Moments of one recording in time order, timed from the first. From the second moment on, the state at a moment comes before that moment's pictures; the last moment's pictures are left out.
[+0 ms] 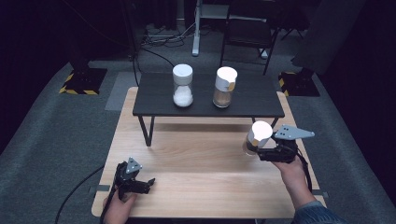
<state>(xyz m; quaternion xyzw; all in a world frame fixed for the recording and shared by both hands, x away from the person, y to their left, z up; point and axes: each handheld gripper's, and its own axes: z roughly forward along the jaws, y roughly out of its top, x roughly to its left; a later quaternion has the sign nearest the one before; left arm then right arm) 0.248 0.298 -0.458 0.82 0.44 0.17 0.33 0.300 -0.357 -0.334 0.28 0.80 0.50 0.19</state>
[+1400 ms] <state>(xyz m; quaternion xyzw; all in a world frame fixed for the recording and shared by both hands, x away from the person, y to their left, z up) 0.248 0.298 -0.458 0.82 0.44 0.17 0.33 0.388 -0.324 -0.235 0.34 0.77 0.49 0.23</state>
